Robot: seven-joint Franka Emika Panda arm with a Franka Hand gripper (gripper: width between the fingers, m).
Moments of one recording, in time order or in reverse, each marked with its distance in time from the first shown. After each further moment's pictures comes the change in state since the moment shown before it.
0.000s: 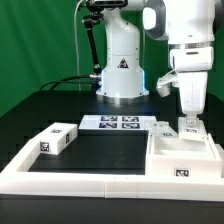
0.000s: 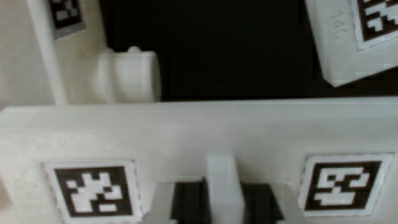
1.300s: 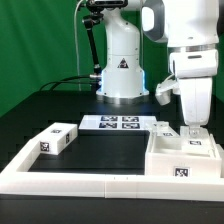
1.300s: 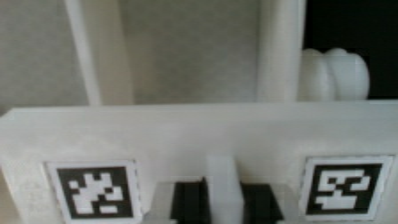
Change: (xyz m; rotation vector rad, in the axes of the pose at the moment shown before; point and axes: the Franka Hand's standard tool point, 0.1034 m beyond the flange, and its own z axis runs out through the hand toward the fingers) arm -0.001 0.077 0.001 0.004 0.010 -0.010
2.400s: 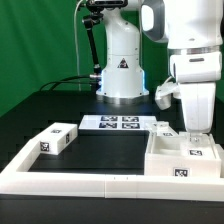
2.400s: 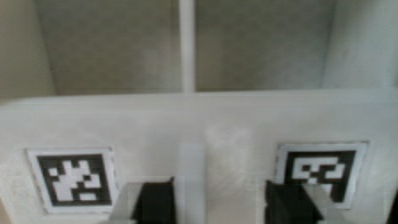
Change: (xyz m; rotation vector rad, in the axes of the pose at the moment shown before) arm 0.001 0.019 -0.003 0.013 -0.003 0.009
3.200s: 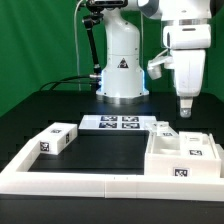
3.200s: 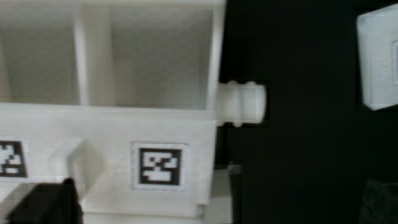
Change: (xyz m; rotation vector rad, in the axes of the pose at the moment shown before) arm -0.024 -0.070 -0.039 -0.001 -0.059 -0.082
